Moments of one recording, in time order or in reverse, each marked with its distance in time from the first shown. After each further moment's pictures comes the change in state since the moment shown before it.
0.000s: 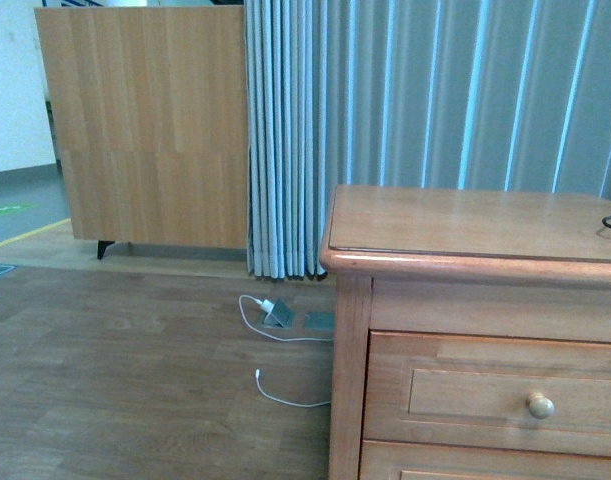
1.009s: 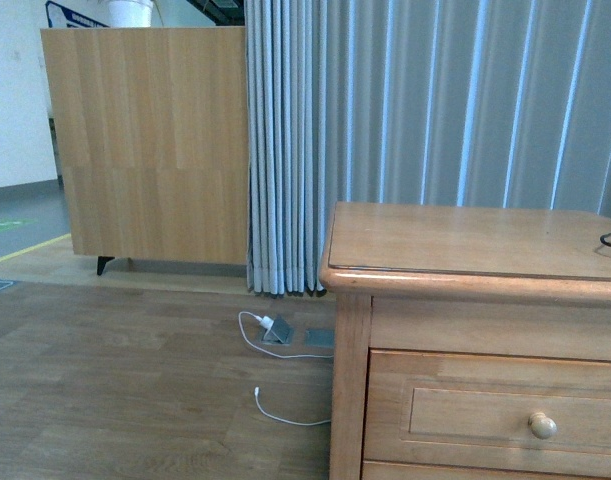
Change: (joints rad) left arm 0.000 0.000 0.000 0.000 0.000 0.000; right arm 0.374 -0.412 -0.330 0.298 0.469 0.019
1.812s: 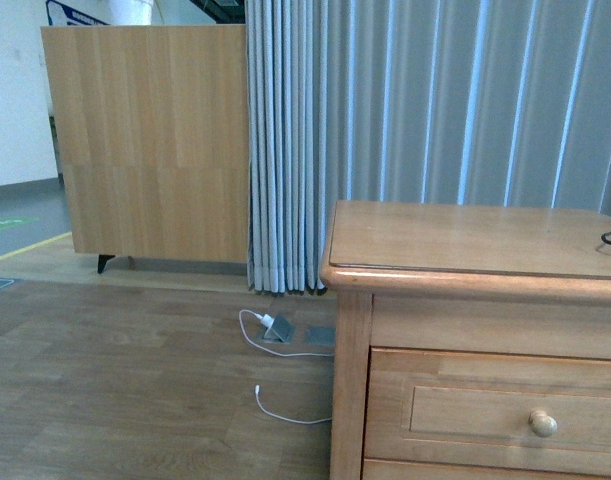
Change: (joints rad) left arm 0.000 0.000 0.000 0.000 0.000 0.000; right arm 0.014 -0.345 -0.013 -0.365 0.006 -0.001
